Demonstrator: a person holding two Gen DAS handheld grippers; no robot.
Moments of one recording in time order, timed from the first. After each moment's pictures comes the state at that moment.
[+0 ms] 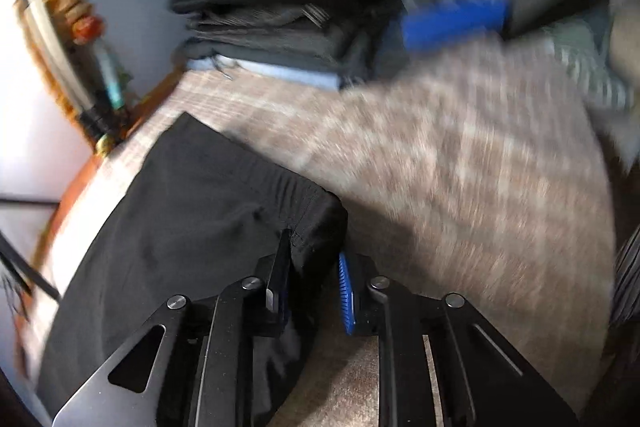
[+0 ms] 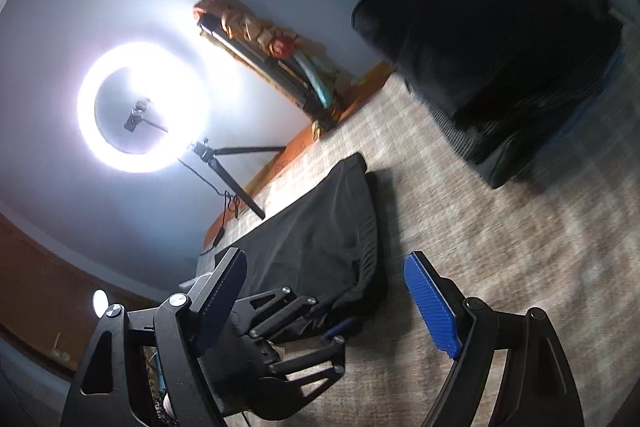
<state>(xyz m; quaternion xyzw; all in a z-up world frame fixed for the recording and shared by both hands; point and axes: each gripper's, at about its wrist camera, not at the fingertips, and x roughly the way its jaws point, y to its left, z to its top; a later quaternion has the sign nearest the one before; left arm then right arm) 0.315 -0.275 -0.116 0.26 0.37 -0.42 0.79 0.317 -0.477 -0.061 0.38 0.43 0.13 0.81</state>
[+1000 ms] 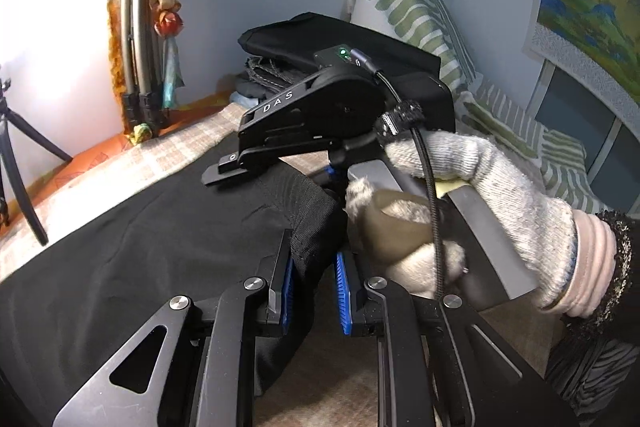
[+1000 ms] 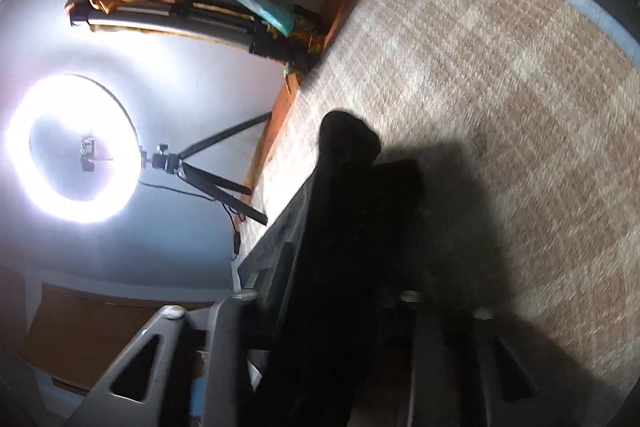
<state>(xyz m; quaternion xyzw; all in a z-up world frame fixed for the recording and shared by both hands) 0.316 -0.229 -0.087 0.09 0.34 -0.42 0.84 0.443 -0.427 -0.181 0.51 0.49 0.17 0.69</state>
